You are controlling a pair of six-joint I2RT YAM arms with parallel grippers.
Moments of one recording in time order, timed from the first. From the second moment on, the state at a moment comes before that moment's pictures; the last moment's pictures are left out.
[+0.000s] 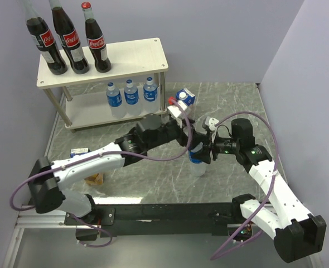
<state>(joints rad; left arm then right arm) -1.03 1.44 1.17 0.23 0.11 -0.22 0.26 0.91 0.75 -0.43 -0.90 -0.35</state>
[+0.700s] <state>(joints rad) -1.04 1.20 0.76 0.42 0.01 -0.21 0.12 0.92 0.75 -0.45 -0.79 -0.19</state>
